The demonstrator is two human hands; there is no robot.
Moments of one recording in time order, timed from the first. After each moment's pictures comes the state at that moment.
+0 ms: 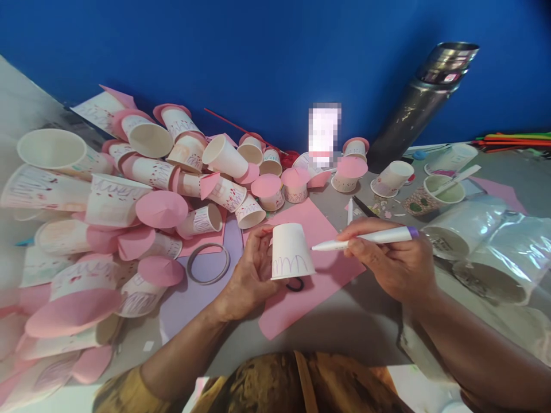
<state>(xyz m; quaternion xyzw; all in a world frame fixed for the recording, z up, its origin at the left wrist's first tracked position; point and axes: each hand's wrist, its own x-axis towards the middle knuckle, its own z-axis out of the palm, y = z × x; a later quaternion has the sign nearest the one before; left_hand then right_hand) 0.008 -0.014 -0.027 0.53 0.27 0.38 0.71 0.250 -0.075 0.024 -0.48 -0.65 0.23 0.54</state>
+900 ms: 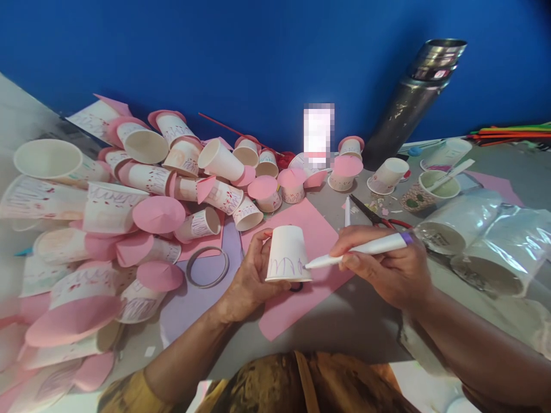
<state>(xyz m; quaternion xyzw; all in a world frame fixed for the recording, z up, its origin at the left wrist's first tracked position) 0.009 -0.018 -0.019 0.49 0.29 0.31 0.76 0.248 -0.078 0.025 -0.43 -0.66 0.29 0.54</state>
